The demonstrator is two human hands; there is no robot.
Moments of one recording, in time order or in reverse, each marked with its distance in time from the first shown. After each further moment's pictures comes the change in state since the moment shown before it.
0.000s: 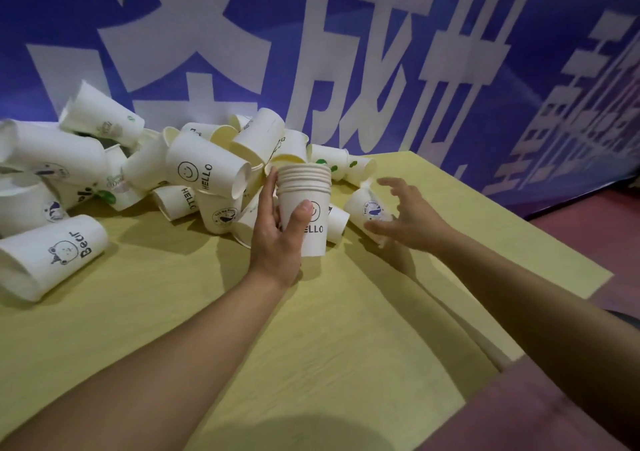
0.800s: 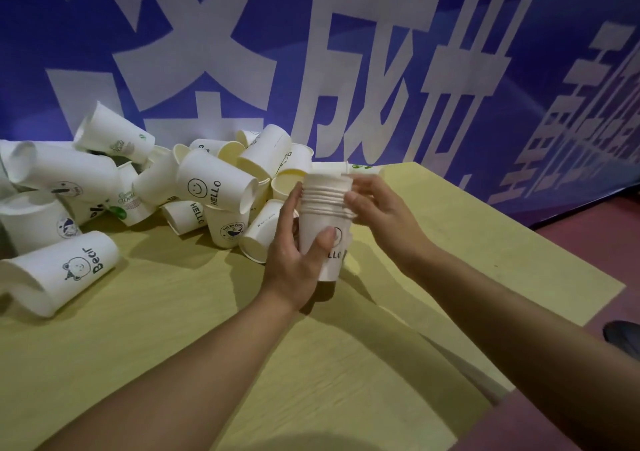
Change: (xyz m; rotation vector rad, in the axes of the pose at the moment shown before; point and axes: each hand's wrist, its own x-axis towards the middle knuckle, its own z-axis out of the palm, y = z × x) left_hand -0.010 0.003 -0.001 0.073 -0.165 0.024; right_hand -0.035 -0.062 0.022 0.566 0.024 -0.330
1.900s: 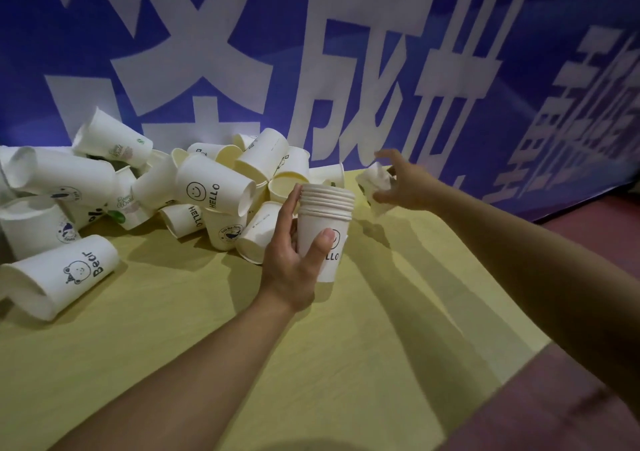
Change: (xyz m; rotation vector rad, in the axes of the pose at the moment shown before) left_hand -0.003 0.002 0.001 0.001 0.005 0.034; right_hand 0.091 0.035 -0.080 -0.719 -0.080 0.150
